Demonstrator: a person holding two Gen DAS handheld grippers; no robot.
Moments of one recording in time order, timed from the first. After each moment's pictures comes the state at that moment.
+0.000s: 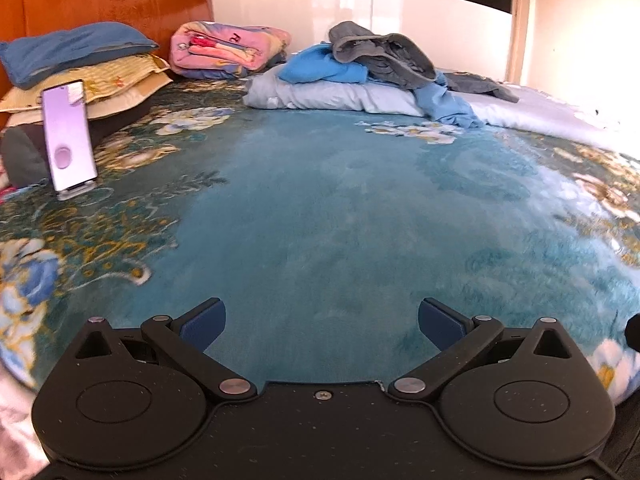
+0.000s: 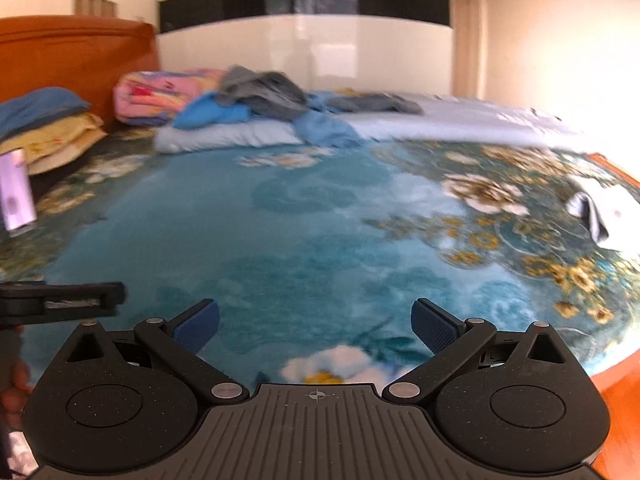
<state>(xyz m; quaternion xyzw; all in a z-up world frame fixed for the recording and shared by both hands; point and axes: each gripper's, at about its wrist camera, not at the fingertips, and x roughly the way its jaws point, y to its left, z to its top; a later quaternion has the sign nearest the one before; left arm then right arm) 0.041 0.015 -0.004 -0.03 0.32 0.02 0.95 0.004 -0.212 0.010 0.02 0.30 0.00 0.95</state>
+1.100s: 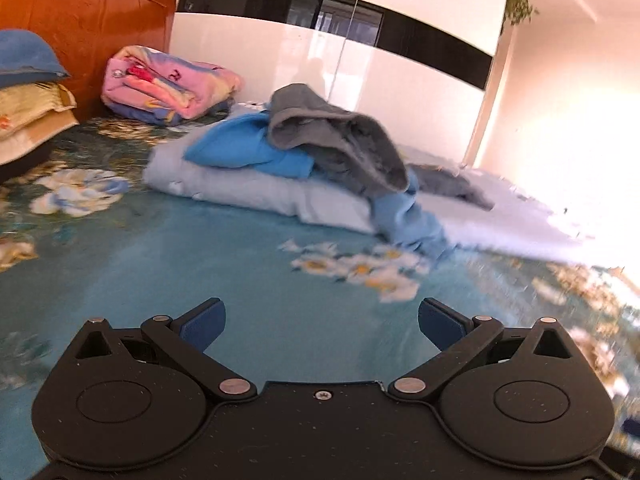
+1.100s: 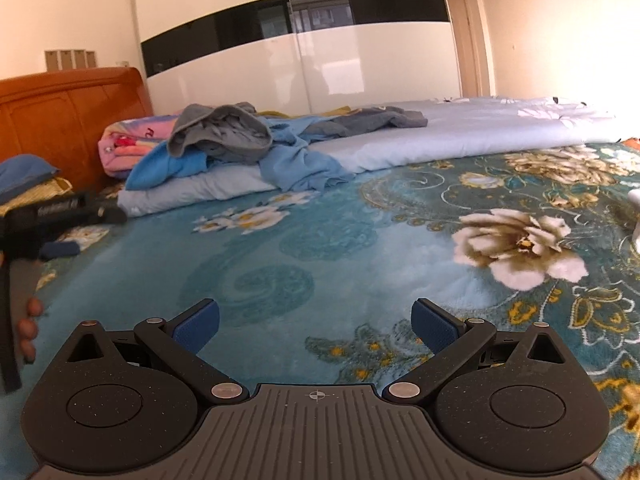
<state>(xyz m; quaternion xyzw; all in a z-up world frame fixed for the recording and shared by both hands) 0.269 -0.010 0.031 -0.11 0.23 -0.05 0.97 0.160 -0.304 -0.014 0.09 0.26 0.06 0.96</state>
